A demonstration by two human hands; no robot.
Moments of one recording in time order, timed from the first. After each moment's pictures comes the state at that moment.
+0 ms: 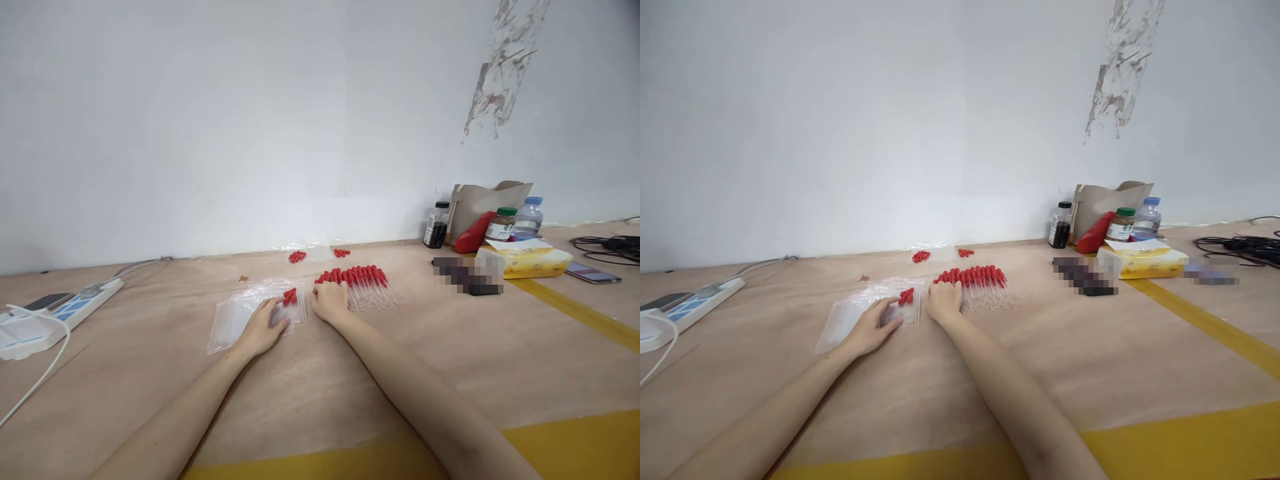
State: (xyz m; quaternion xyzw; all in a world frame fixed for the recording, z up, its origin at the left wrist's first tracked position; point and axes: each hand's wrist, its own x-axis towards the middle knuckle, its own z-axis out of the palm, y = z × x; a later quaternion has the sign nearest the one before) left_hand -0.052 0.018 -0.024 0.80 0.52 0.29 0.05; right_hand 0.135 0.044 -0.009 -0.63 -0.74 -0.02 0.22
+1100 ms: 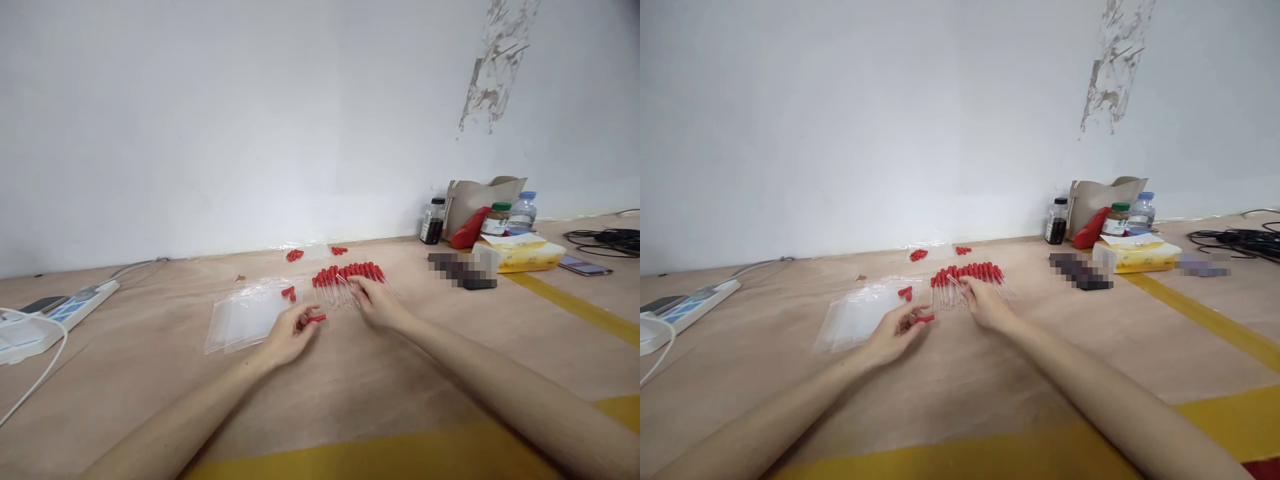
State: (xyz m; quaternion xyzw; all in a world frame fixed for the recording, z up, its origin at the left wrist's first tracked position) left_hand 0.011 -0.018 -0.005 0.81 0.41 0.35 0.23; right_hand 0.236 -0.003 -0.003 -0.48 -0.77 0.08 0.41
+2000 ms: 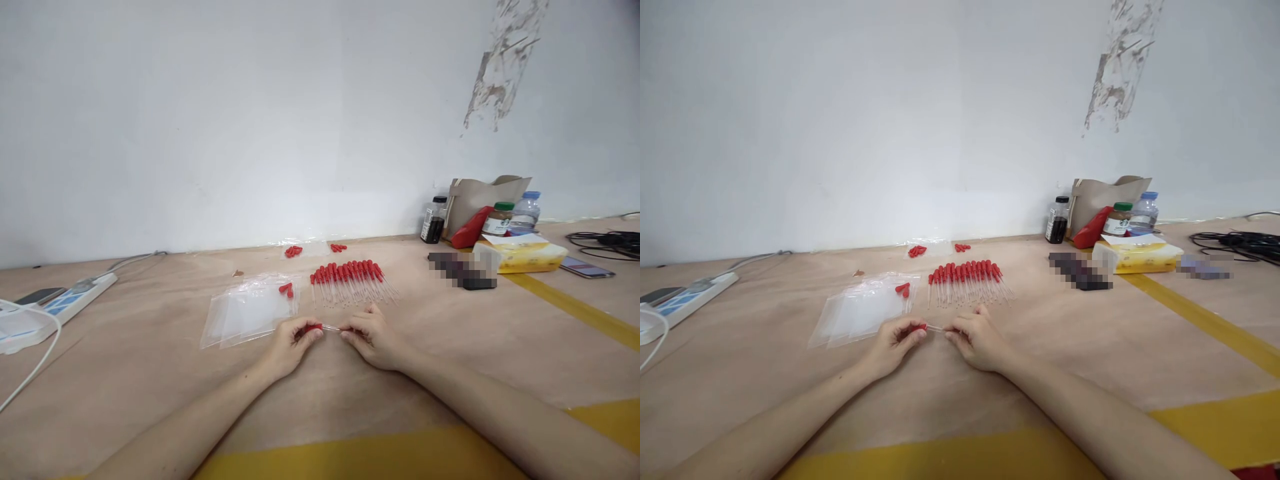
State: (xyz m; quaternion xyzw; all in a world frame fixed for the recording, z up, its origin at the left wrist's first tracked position) left_hand 0.016 -0.033 -0.027 0.82 0.37 0.36 0.25; right_hand 0.228 -0.052 -0.024 -0.38 -0.86 0.08 0.34
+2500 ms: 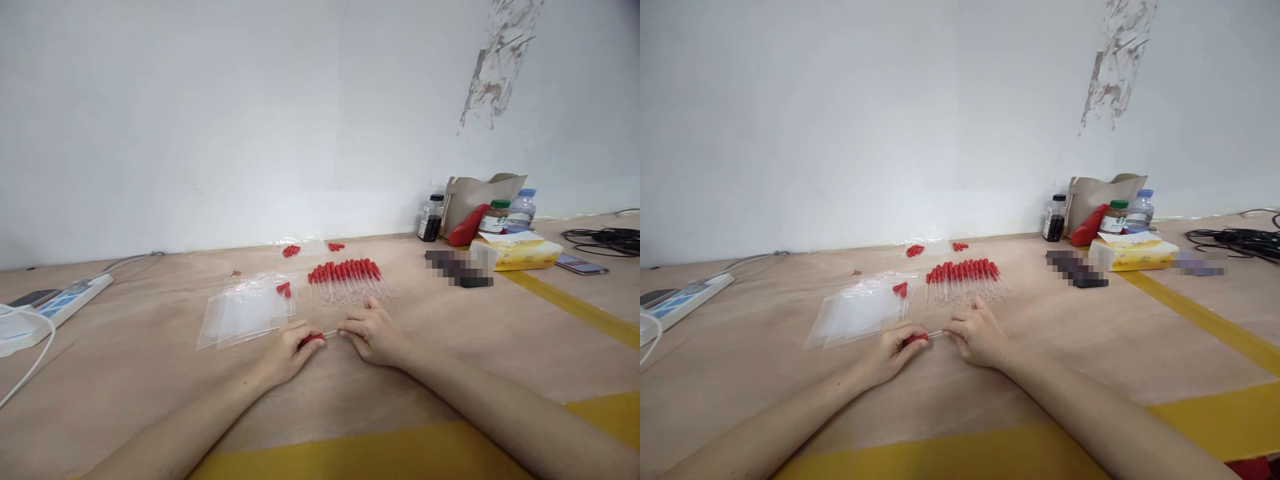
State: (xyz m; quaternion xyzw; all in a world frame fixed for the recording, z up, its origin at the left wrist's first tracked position) left_hand 0.018 -0.046 -0.016 0.87 0.36 0.29 0.18; right_hand 0.232 -0.049 -0.020 -0.36 -0.89 -0.06 0.29
